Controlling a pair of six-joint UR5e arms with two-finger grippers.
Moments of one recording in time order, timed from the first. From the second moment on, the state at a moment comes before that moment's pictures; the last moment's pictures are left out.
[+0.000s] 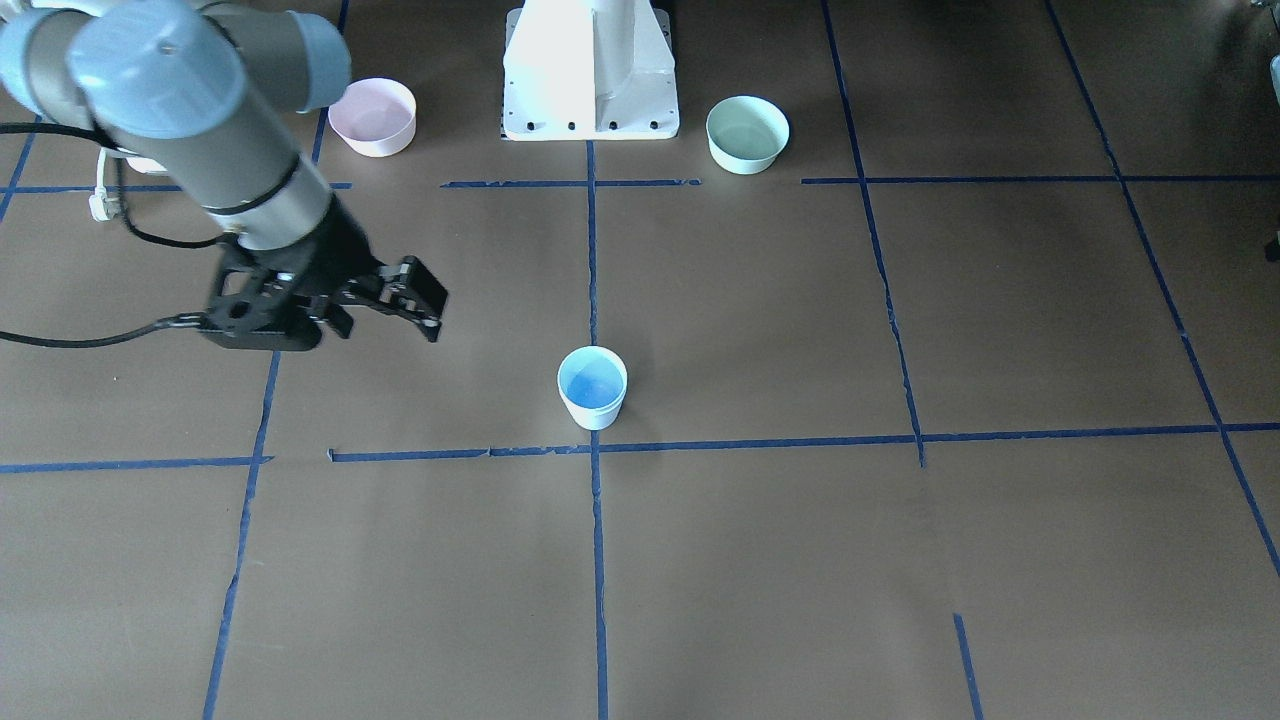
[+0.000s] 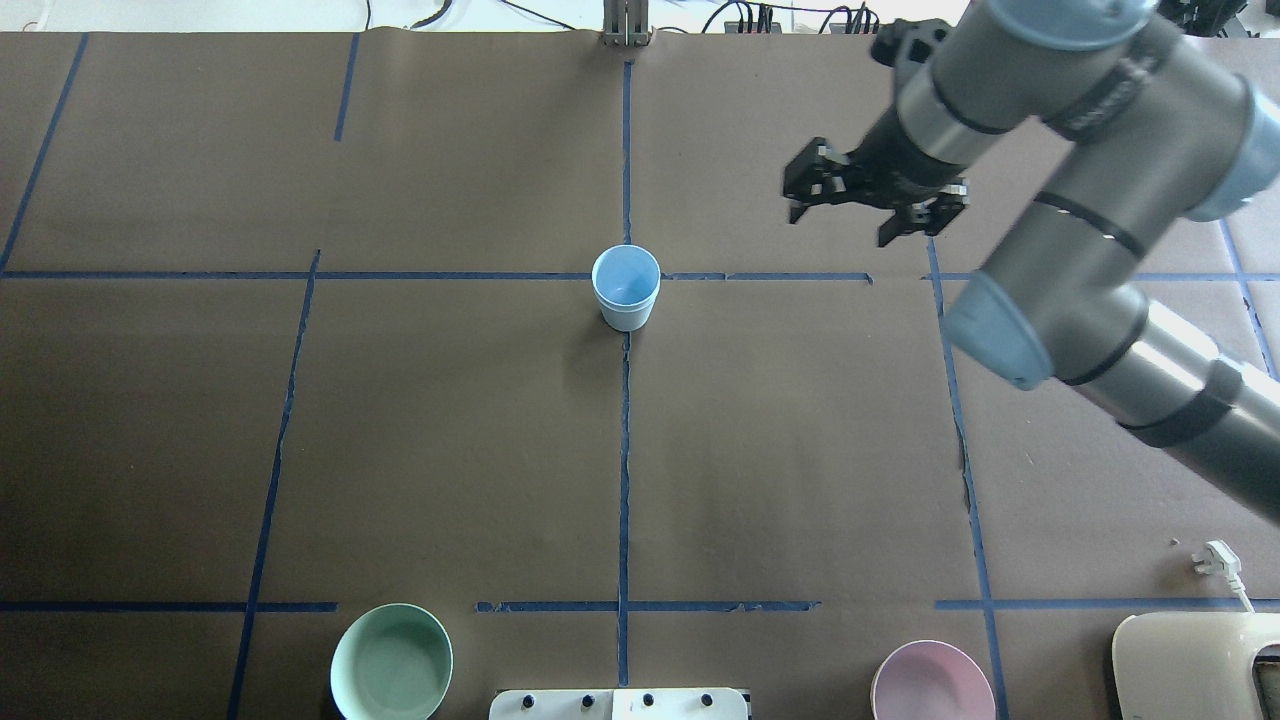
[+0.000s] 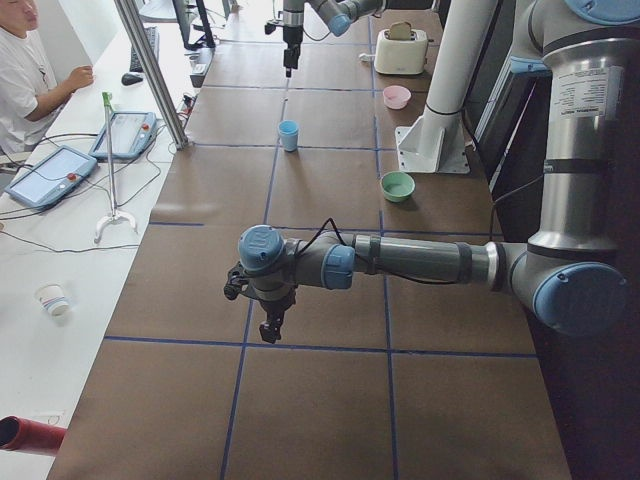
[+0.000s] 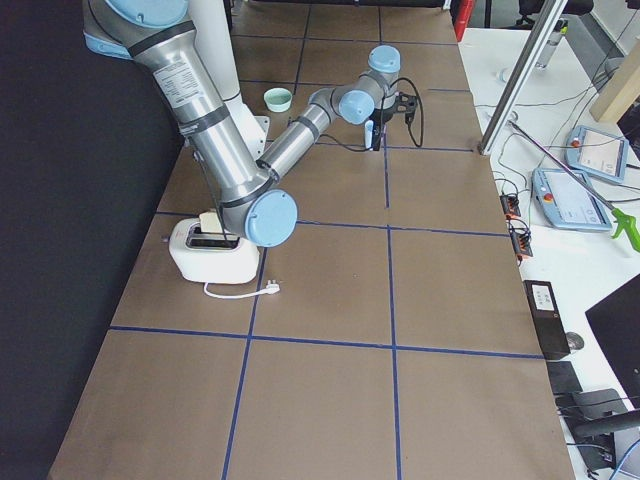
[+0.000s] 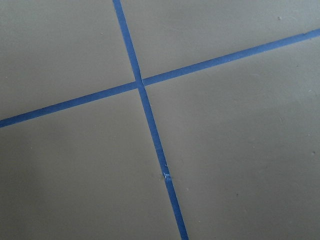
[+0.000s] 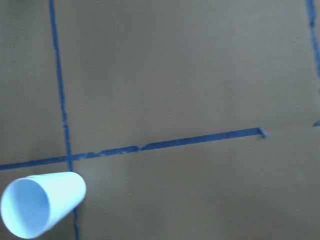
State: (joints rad) left arm -1.47 -1.54 -1.64 -1.58 -2.35 0.17; right arm 0.92 -1.09 1.83 -1.53 2.21 1.11
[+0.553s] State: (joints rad) left arm -1.47 -1.55 -1.64 -1.58 -2.35 0.17; right arm 1.22 -1.52 1.91 -1.52 2.32 0.42
